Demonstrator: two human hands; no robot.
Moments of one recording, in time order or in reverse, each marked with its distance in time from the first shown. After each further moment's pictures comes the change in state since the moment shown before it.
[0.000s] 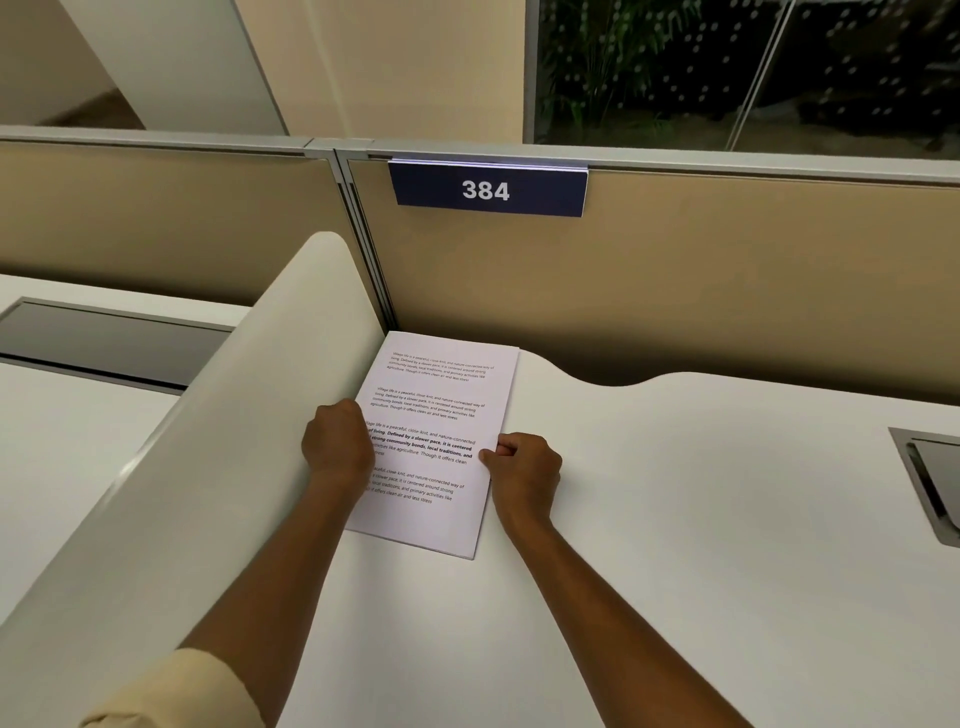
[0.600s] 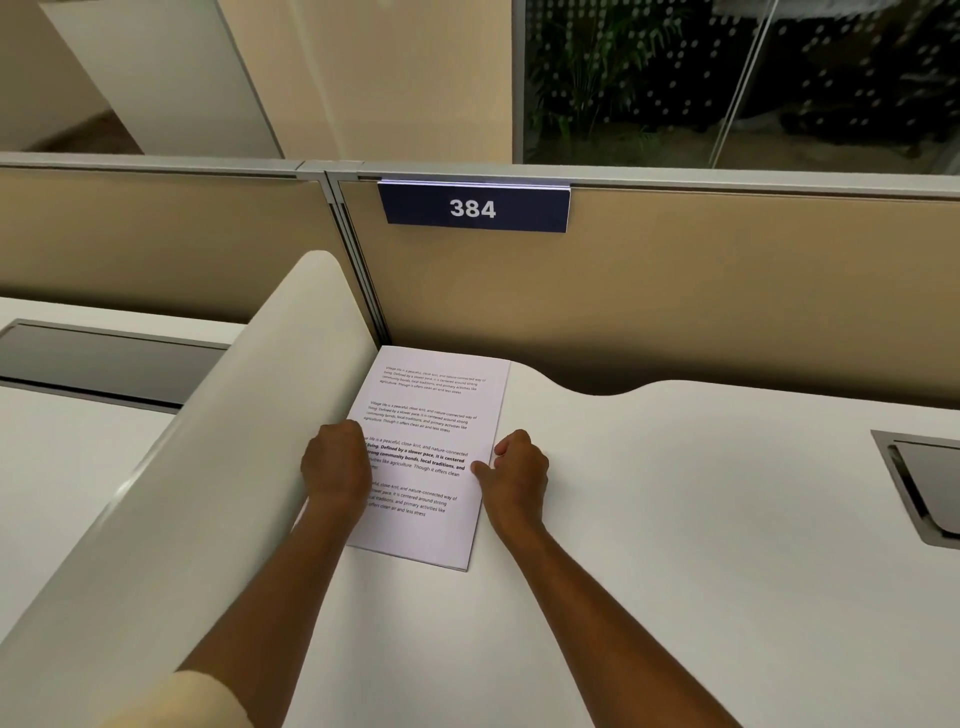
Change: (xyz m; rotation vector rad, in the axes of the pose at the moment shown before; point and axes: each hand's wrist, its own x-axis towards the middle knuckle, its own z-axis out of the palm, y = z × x) left_hand -0.010 0.001 0.001 0.084 0.032 0.091; right_hand 0.004 -0.001 0.000 -0.086 -0.046 -0.035
